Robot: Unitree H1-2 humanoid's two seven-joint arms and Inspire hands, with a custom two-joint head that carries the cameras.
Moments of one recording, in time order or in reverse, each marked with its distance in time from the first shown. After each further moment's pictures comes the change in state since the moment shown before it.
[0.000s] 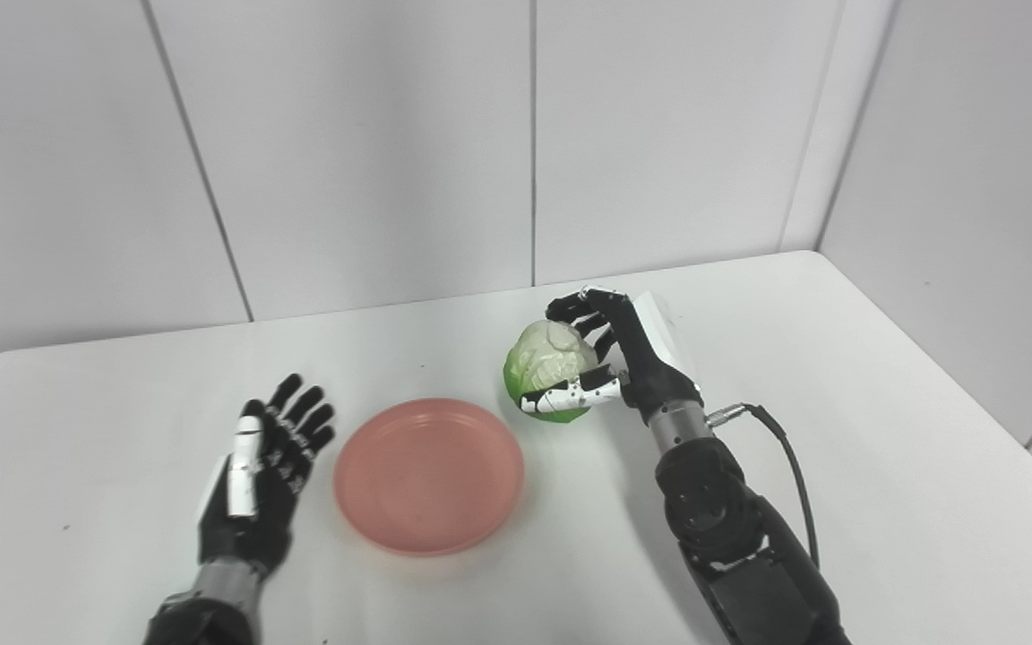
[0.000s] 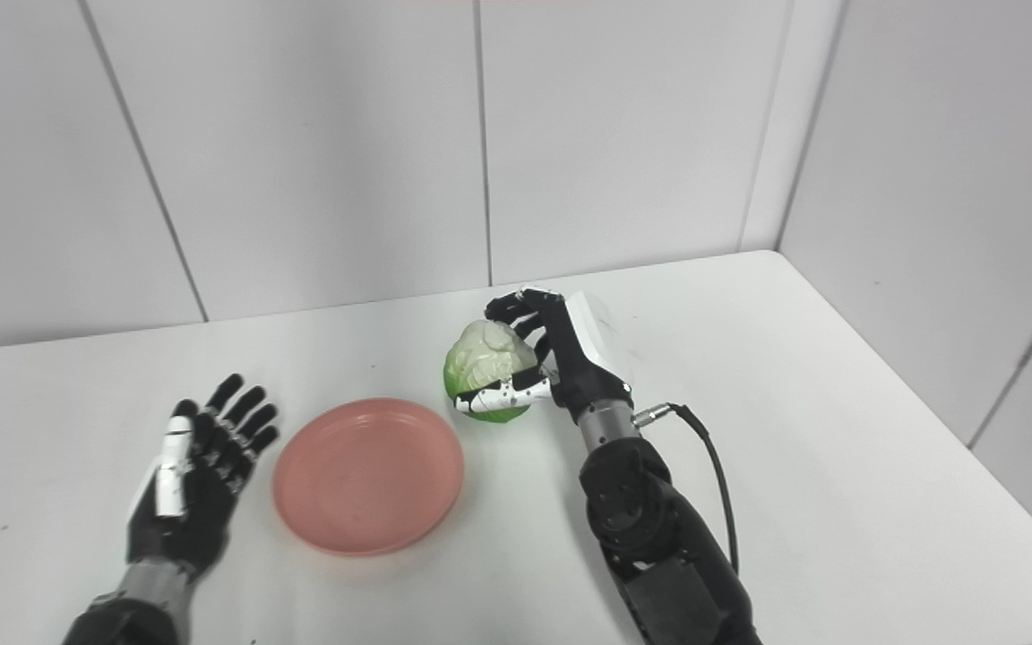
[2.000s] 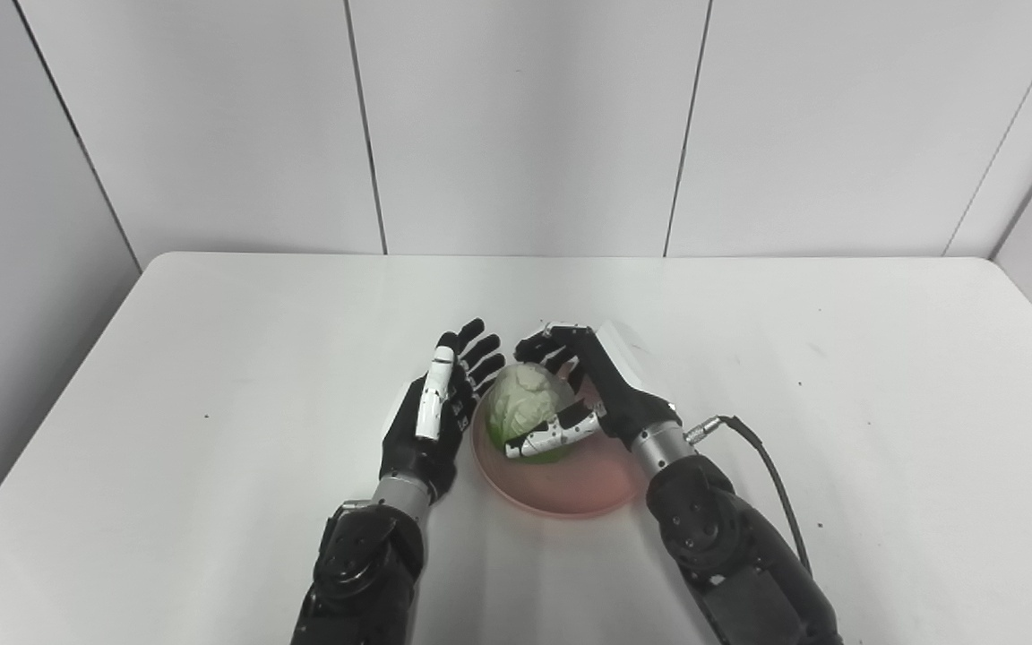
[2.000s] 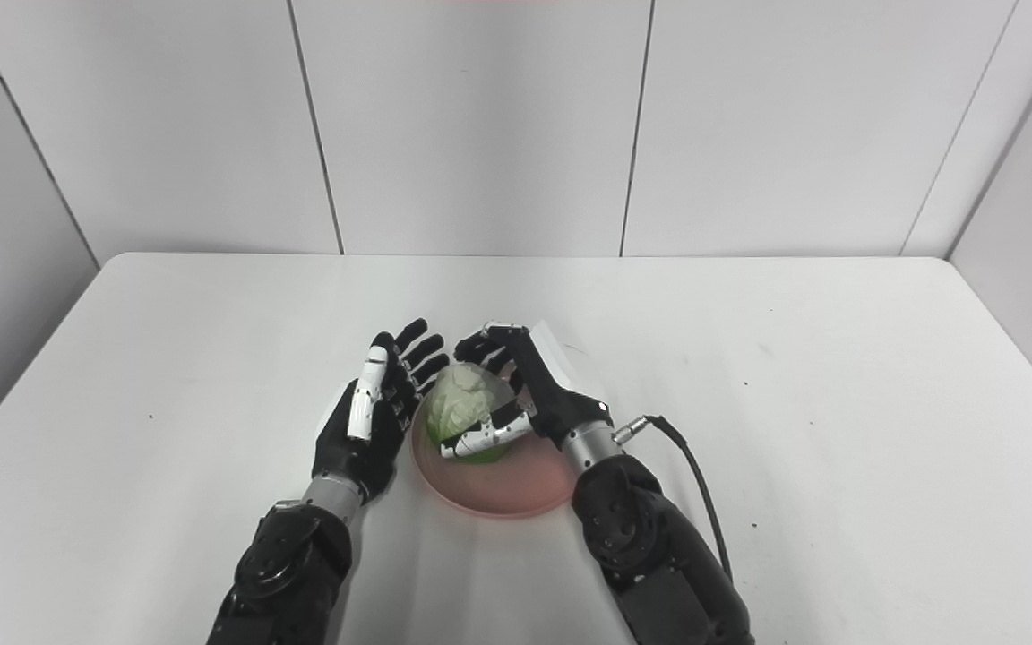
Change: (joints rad) left arm 0.016 -0.106 -0.069 -0.088 0.111 0.084 0.139; right arm -0.068 0.111 0.181 0.238 -0.070 -0.150 0.081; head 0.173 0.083
